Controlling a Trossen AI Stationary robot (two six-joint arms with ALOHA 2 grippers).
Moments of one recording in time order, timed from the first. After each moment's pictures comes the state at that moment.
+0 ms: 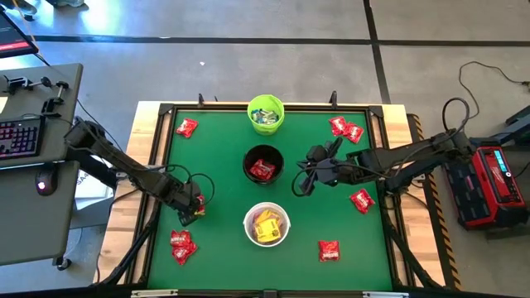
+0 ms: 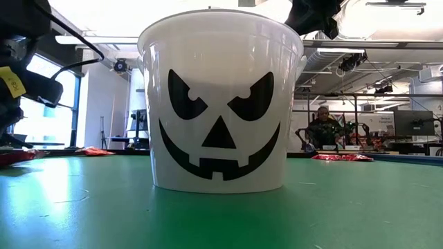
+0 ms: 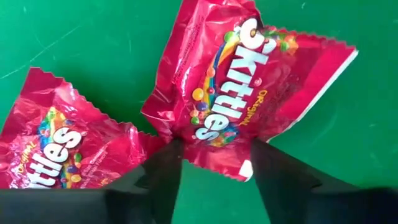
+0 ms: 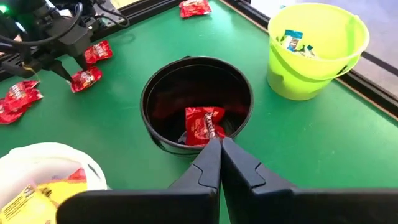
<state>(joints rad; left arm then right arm) -0.50 1.17 0.47 -0.77 0.01 -1.06 0.22 1.31 1.10 -0.56 0.56 0.59</state>
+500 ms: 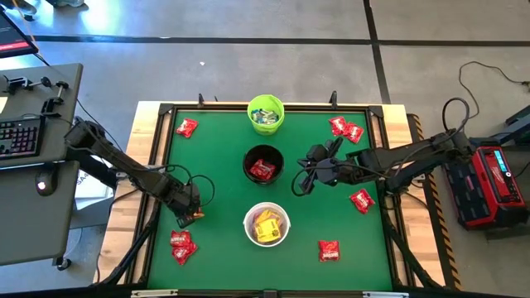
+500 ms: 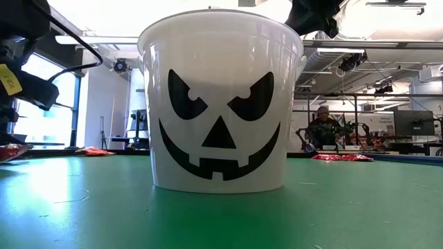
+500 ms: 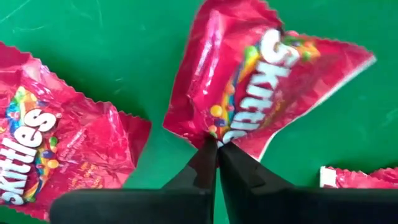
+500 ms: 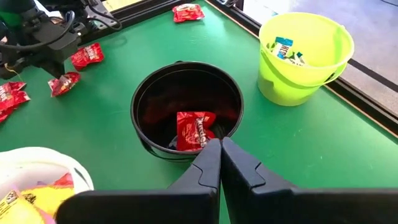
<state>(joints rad) -0.50 1.16 0.47 -0.77 0.08 -1.04 0.22 1.31 1.10 -0.56 0.60 0.57</state>
